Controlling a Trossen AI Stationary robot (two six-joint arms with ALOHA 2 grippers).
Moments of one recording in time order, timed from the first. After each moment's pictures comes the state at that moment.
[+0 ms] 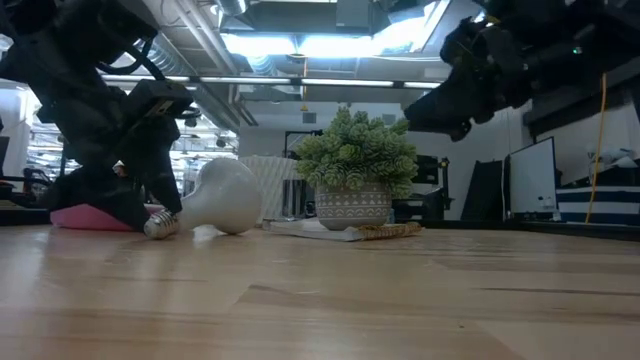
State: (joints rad) left arm -0.30 1.33 0.42 0.00 -0.27 -1.40; right arm -0.02 1.24 0.42 0.49 0.01 0.15
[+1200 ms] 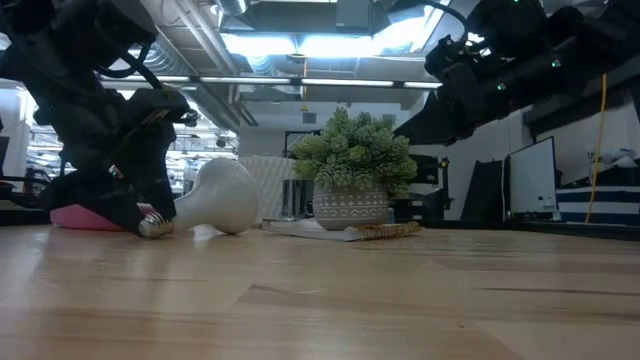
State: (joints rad) left arm -0.30 1.33 0.42 -0.05 -0.30 -1.40; right arm -0.02 1.38 0.46 0.56 0.18 0.05
